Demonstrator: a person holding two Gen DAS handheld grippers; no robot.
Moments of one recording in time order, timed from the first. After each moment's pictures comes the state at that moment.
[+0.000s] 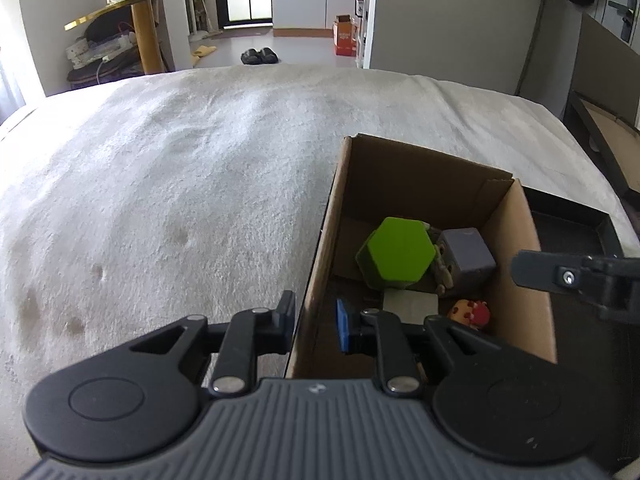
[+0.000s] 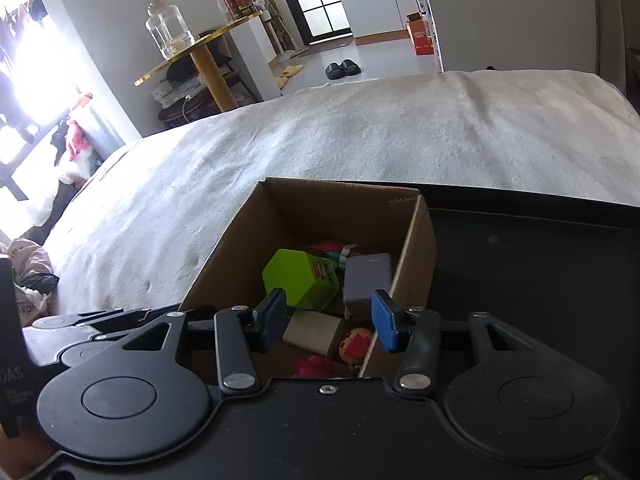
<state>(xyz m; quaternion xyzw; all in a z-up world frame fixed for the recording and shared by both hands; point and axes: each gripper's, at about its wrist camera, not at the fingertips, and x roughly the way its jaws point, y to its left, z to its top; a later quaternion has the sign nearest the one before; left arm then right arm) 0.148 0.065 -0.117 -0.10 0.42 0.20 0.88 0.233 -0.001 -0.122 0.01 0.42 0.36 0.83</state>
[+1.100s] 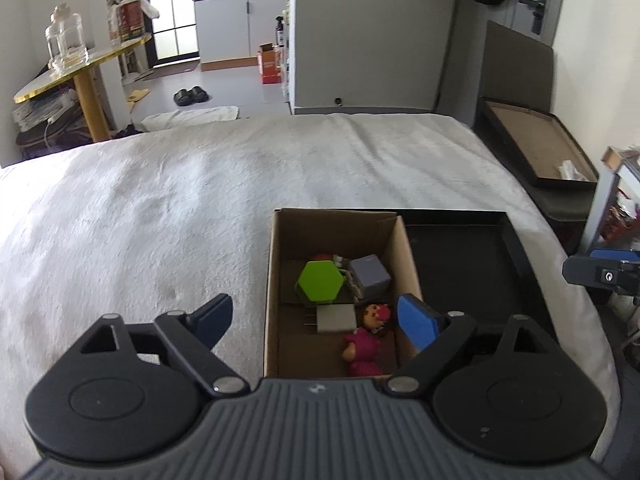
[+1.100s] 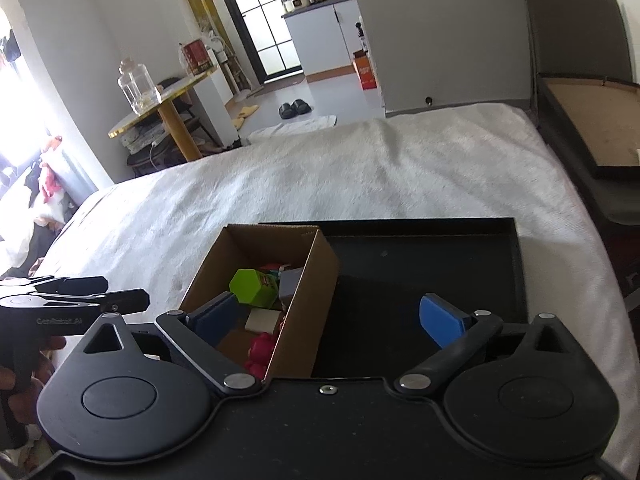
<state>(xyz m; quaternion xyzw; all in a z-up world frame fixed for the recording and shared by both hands) 0.107 0.036 -0.009 -0.05 0.40 0.09 0.91 0.200 -0.110 -0.046 0.04 0.38 0.30 0.87</state>
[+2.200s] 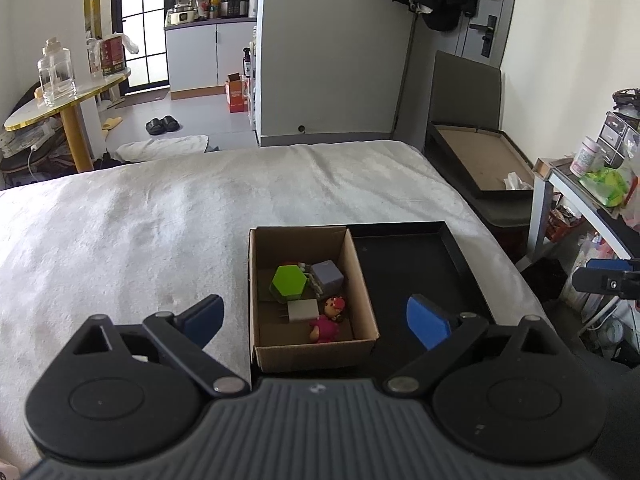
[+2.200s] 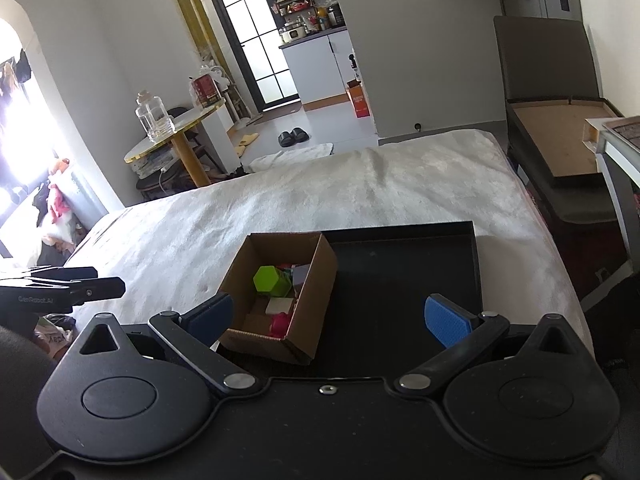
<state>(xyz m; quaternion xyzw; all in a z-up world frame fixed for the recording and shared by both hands) 0.033 0.021 0.048 -0.05 0.36 0.04 0.93 0.125 -0.172 0.003 0.06 0.35 0.29 0.89</state>
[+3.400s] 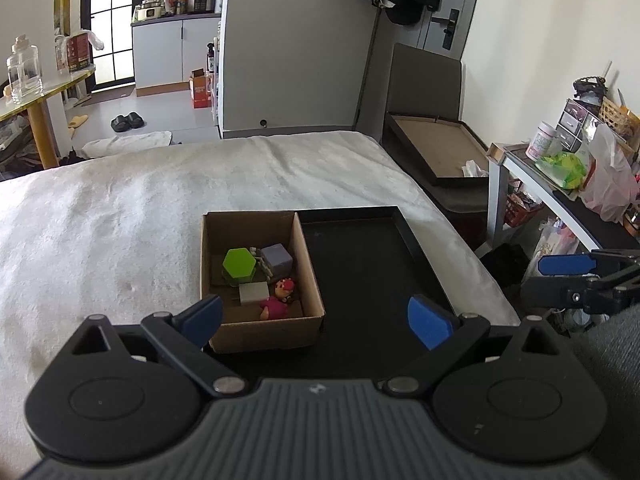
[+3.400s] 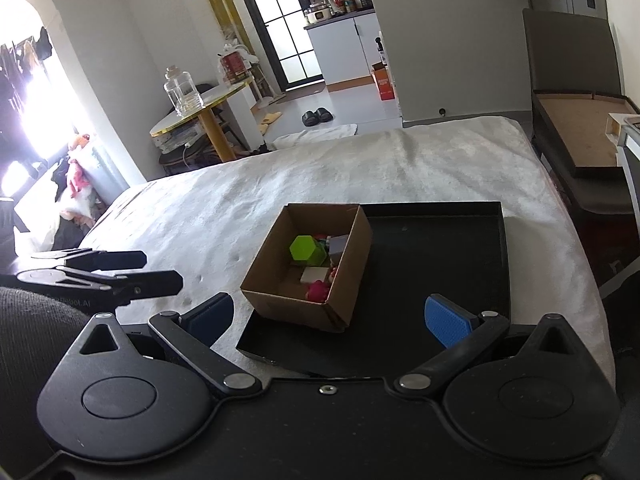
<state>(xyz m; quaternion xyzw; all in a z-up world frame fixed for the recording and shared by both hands) 0.013 -0.013 0.042 -0.06 0.36 -0.01 0.93 0.094 -0.157 0.011 0.04 0.37 0.32 0.87</state>
